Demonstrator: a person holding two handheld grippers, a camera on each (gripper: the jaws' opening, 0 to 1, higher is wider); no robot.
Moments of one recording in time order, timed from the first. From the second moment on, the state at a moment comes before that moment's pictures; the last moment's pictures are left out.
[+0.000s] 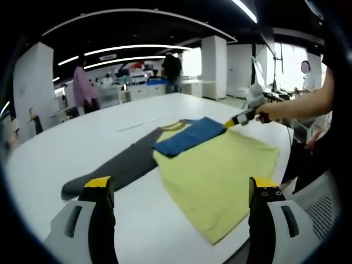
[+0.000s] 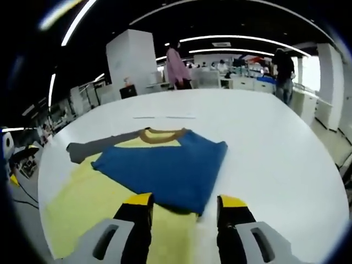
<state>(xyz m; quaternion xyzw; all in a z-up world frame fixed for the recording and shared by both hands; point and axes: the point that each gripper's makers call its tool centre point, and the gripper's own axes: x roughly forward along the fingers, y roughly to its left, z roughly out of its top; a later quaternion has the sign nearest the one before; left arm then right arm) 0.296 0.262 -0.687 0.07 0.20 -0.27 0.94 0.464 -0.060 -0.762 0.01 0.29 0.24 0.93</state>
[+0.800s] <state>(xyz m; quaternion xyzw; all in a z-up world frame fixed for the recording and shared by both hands) 0.318 0.336 -0.690 0.01 0.21 -0.18 0.96 0.406 -0.029 -0.705 0.02 0.25 0.34 0.91</state>
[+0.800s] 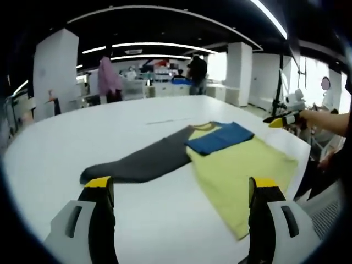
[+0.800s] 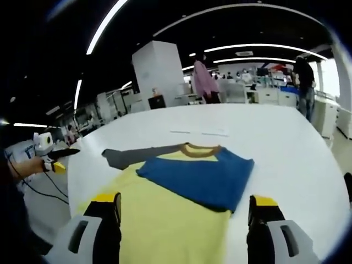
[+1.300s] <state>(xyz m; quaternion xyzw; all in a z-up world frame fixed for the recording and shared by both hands) 0.355 0.386 -0.712 -0.03 0.22 -0.09 0.97 0.373 -0.015 -0.683 0.01 0.23 0.38 0.90</state>
